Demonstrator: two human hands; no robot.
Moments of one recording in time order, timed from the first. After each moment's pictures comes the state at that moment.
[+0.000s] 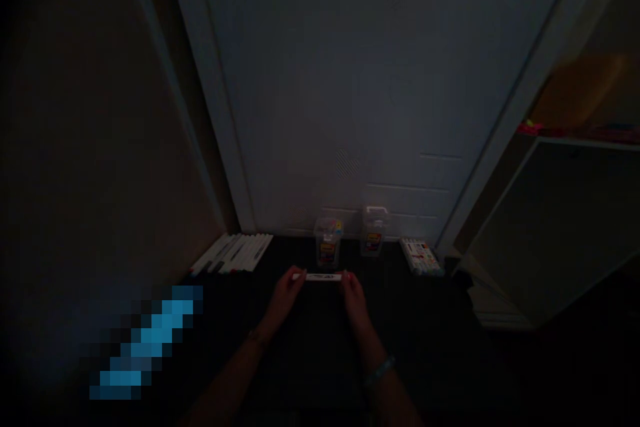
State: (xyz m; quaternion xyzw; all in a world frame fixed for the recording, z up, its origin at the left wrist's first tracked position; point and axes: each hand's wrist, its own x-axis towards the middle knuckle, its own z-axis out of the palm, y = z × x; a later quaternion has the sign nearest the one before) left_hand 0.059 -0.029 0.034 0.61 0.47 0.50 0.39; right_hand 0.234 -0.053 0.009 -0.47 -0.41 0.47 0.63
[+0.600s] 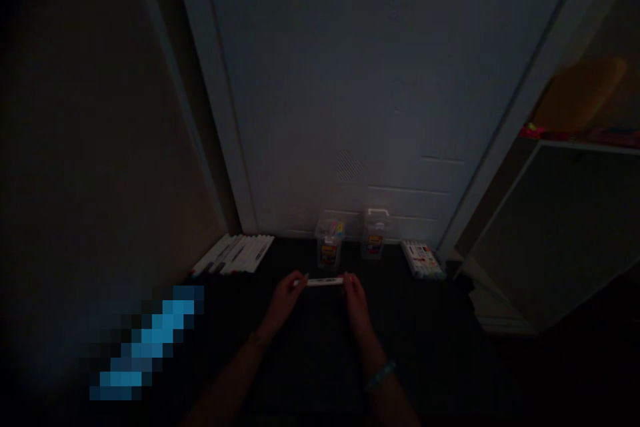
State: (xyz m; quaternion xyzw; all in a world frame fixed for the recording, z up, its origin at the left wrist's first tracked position) left_hand 0.057 -0.024 0.024 0.64 0.48 0.48 0.36; right_hand 0.233 -0.052 0.008 -0.46 -0.40 0.47 0.64
